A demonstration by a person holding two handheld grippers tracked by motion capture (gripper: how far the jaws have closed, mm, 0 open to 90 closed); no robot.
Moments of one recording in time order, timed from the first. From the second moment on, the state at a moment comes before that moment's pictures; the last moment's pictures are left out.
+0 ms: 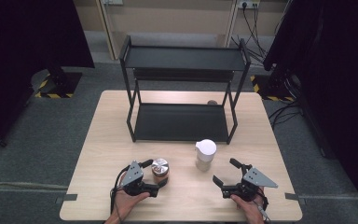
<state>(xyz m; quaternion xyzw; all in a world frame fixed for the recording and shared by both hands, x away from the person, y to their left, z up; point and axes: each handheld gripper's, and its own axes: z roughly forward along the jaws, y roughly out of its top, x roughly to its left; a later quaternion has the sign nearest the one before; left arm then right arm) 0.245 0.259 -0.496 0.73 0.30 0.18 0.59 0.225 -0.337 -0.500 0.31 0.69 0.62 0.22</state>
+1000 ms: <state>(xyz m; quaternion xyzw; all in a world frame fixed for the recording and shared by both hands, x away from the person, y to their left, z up) 0.248 0.252 -0.479 0.74 0.30 0.19 0.57 0.225 -0.337 -0.500 0.31 0.69 0.62 0.21</state>
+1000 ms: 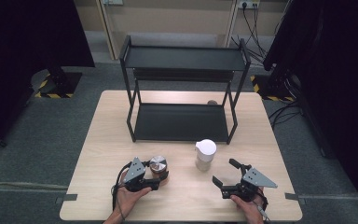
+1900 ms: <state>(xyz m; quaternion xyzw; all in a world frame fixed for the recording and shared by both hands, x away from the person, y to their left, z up) 0.269 0.275 -0.407 0.73 0.29 0.20 0.59 0.226 -0.337 -0.501 0.31 0.69 0.62 0.21</state>
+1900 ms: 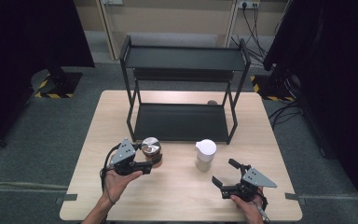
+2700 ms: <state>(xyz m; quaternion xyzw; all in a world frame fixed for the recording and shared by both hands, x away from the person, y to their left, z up) 0.308 0.270 -0.322 0.73 0.29 0.22 0.58 0.226 -0.337 -0.501 0.31 0.69 0.62 0.21</state>
